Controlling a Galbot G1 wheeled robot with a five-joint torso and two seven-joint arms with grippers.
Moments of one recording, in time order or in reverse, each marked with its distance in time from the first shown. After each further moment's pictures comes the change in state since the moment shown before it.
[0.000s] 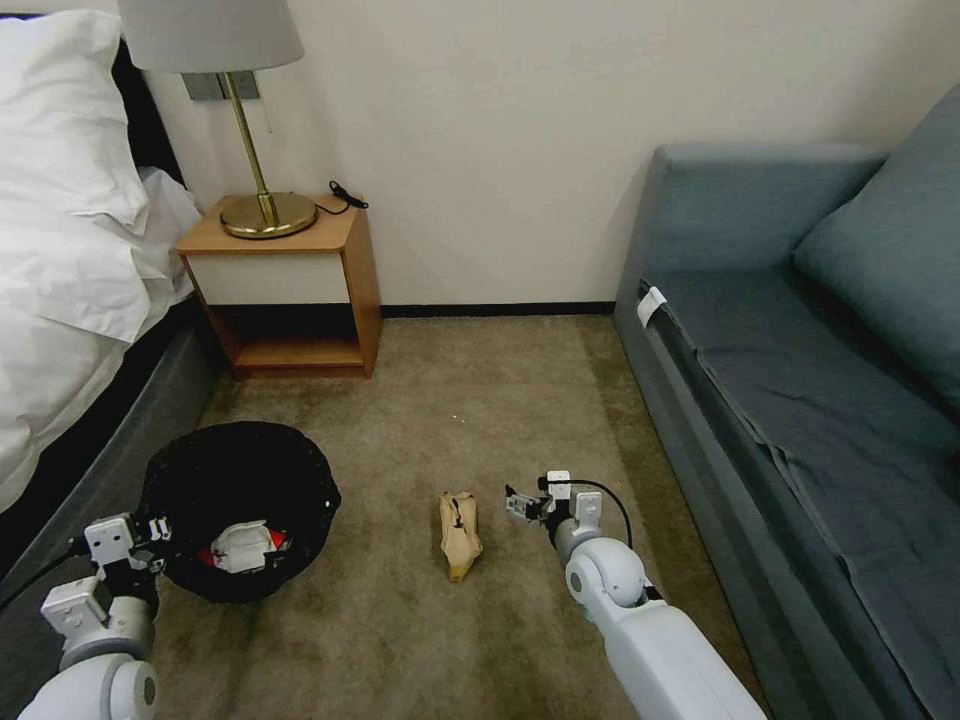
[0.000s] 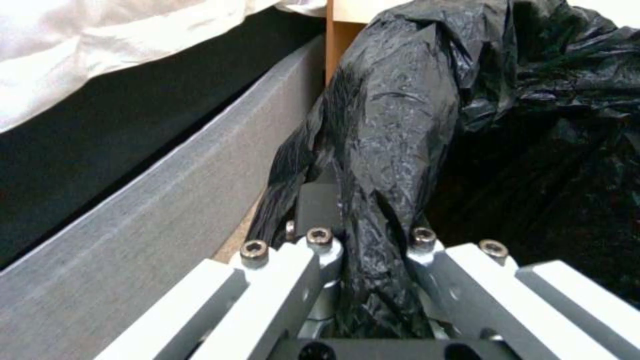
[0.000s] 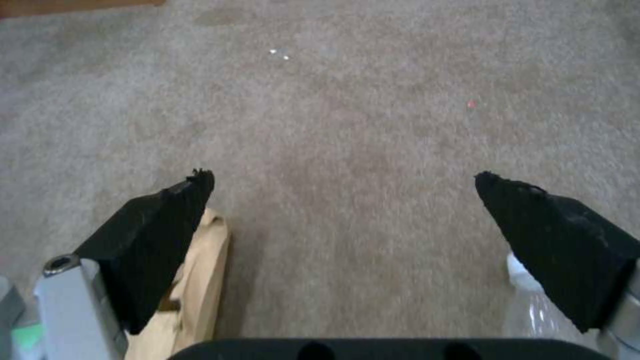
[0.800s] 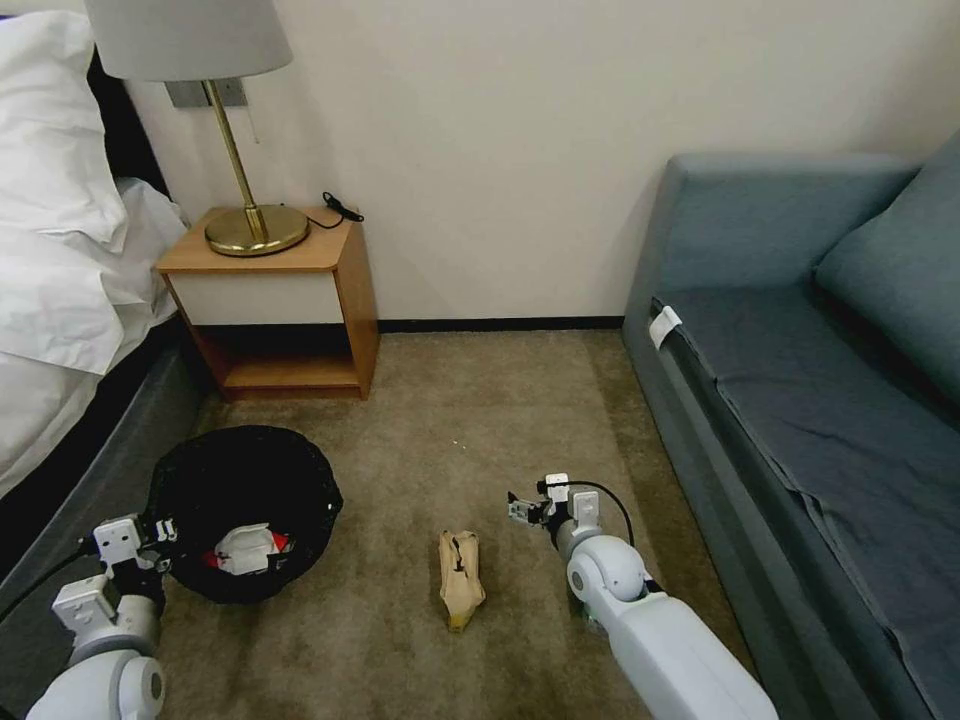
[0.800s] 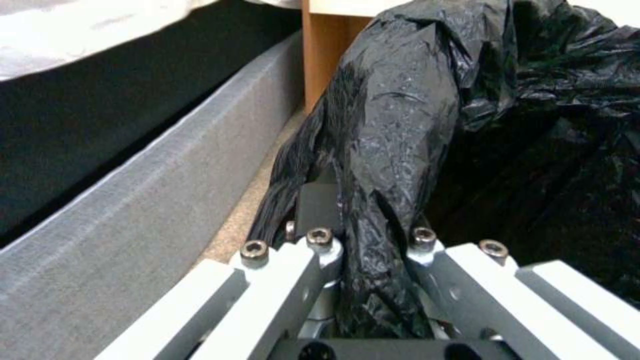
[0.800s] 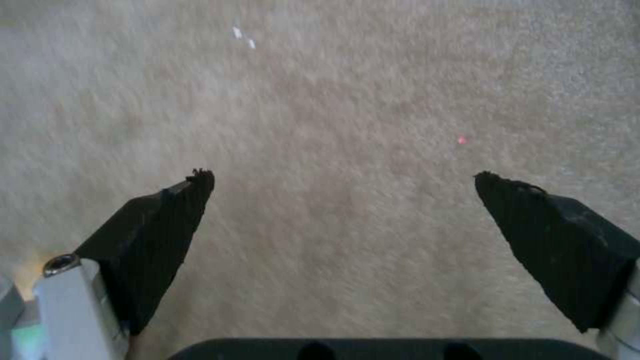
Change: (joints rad) left arm -0.029 0.005 0.026 0.051 0.030 -0.009 0.006; right arm 0.120 -0.147 -0.177 -0.043 0.131 -0.079 0.066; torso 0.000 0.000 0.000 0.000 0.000
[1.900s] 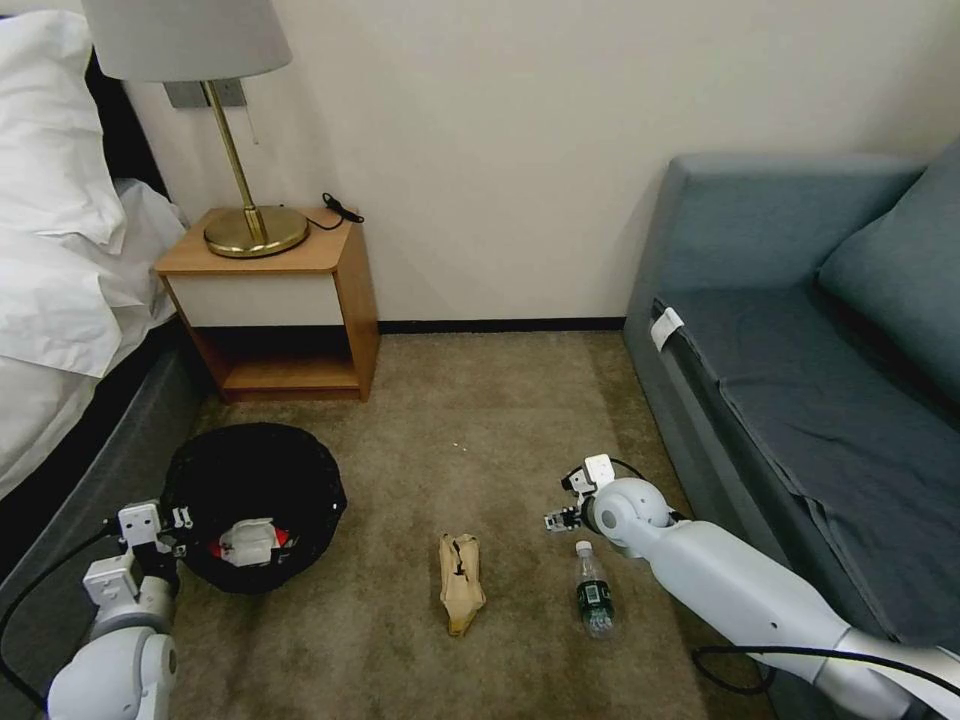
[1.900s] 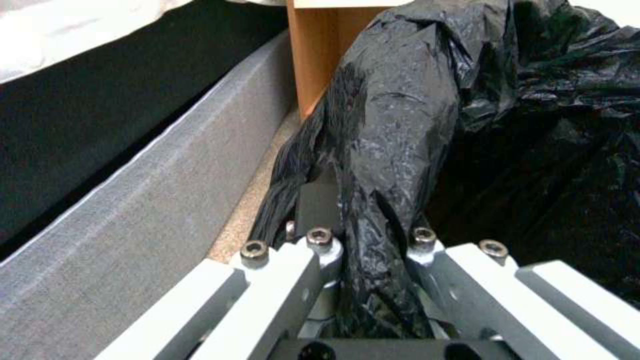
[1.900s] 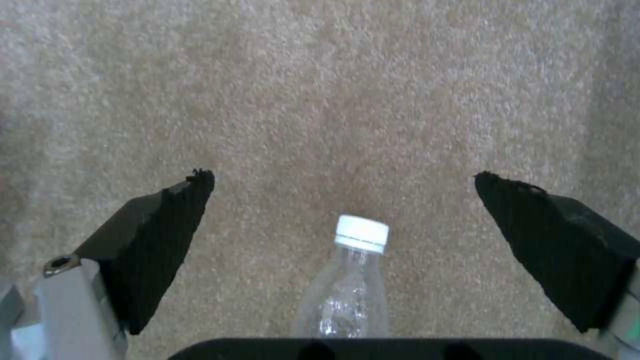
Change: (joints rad) left arm -0.060 0.018 0.020 0.076 0.080 -0.019 0.027; right arm 0.302 -0.213 -0.352 -0.053 0.522 -0.297 0.236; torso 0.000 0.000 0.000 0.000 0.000
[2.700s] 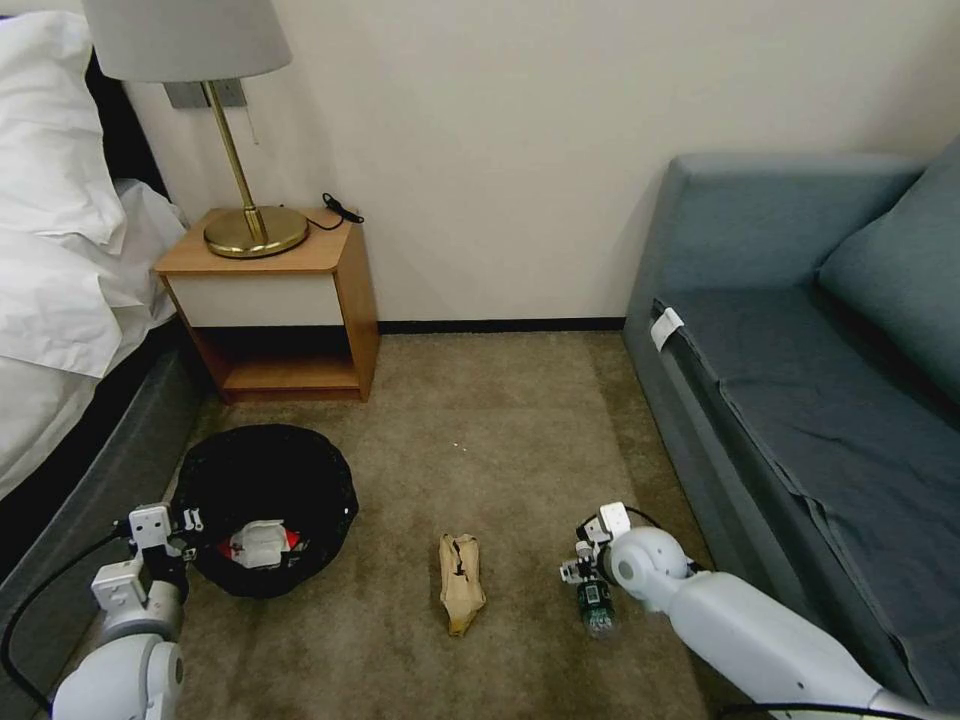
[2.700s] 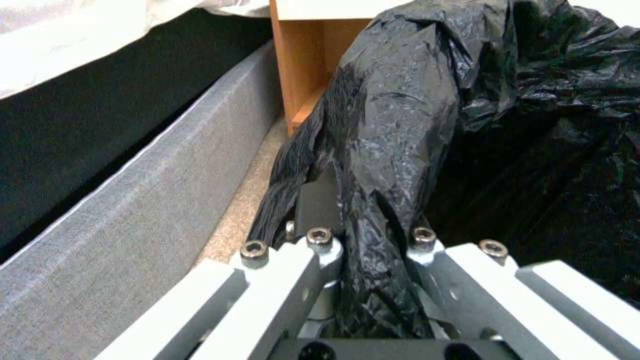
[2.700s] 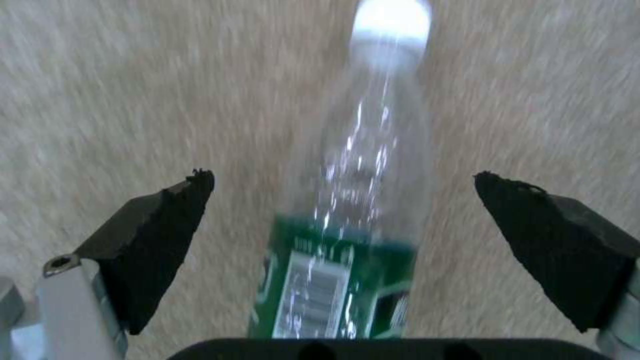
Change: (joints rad) left arm 0.041 -0.009 0.012 -0.059 -0.003 0.001 0.007; right arm -0.193 -0.028 0.068 0.030 -0.073 0.005 -0.041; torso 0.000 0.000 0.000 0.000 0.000
